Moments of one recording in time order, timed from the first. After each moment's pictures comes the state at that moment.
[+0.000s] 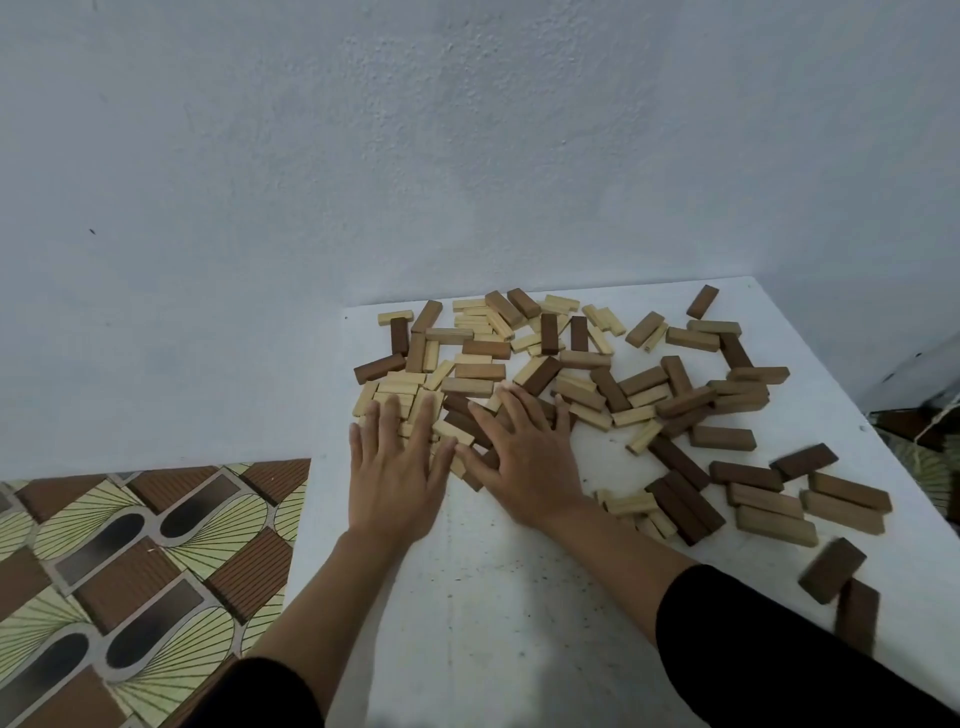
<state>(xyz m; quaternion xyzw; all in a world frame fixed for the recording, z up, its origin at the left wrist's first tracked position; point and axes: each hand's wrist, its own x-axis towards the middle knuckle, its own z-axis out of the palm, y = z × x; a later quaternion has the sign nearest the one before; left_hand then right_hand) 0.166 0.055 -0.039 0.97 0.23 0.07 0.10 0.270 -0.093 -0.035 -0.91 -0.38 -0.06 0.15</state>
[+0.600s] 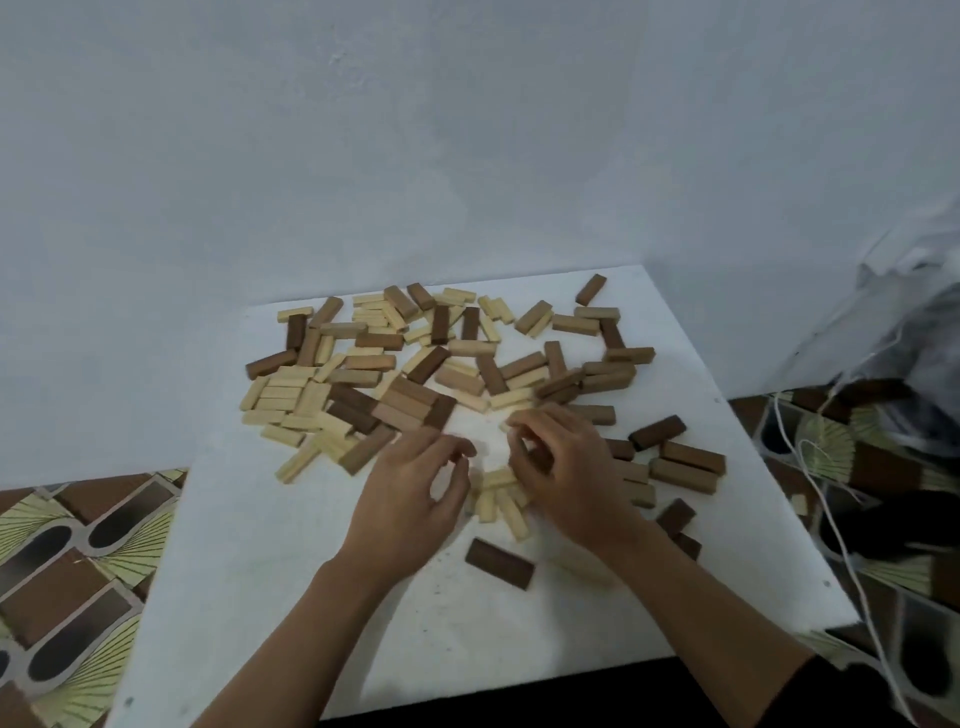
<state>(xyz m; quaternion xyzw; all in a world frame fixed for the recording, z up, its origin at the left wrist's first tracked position) 0.181 -0.095 0.024 0.94 0.01 0.23 0.26 0.290 -0.267 0.014 -0.84 -0.37 -0.07 0.39</state>
